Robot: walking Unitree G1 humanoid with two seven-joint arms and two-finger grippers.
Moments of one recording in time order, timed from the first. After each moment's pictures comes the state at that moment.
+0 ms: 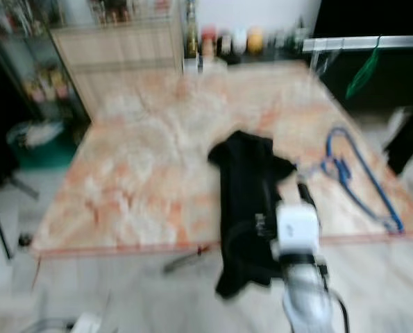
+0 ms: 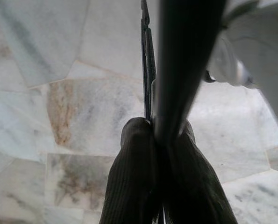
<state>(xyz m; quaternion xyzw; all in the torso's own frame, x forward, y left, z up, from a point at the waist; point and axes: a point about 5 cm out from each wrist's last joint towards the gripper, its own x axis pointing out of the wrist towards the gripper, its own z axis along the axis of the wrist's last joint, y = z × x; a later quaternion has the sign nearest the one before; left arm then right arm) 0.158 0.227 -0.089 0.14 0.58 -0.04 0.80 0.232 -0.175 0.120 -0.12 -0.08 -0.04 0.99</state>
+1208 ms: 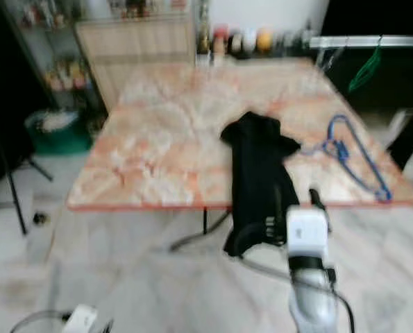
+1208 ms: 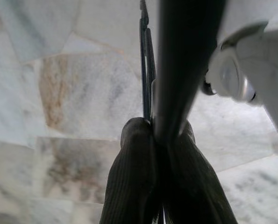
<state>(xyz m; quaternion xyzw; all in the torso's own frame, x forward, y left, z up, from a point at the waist) 0.172 0.223 -0.085 0.14 0.56 -0.05 0.81 0.232 -0.180 0.114 -0.12 -0.07 -0.05 0.99</state>
